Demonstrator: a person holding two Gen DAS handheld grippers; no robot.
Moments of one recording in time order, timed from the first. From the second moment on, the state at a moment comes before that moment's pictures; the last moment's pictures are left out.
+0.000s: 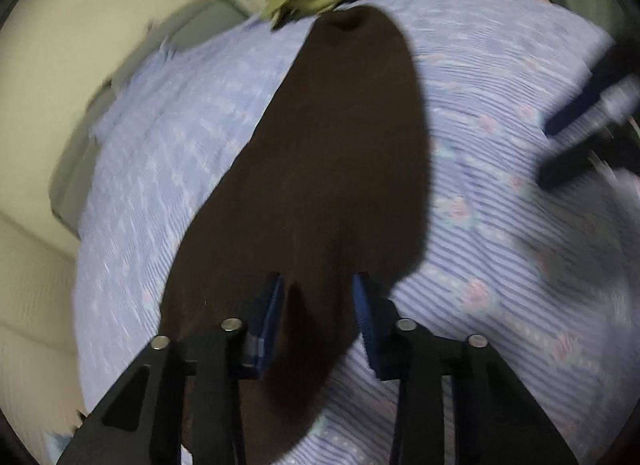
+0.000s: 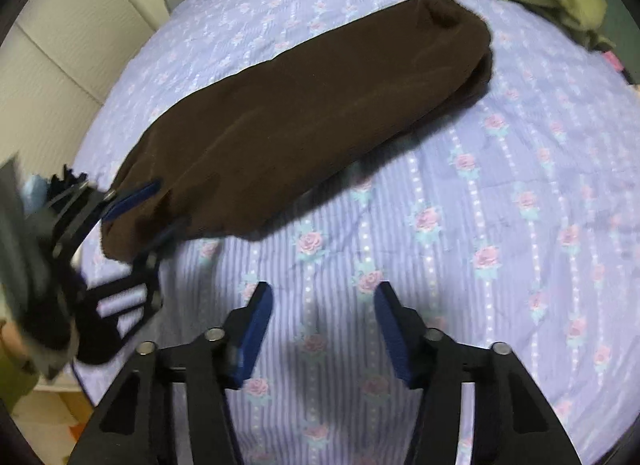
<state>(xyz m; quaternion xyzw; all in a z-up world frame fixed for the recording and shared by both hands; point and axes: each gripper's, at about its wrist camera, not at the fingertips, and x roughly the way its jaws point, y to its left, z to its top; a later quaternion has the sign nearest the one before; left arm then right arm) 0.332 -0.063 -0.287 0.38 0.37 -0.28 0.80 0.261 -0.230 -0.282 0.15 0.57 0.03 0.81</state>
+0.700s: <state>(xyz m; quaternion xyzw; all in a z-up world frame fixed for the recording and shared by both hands) 0.448 -0.012 -0.319 0.19 0.52 -0.26 0.79 0.364 -0.173 -0.326 0.14 0.55 0.20 0.79</state>
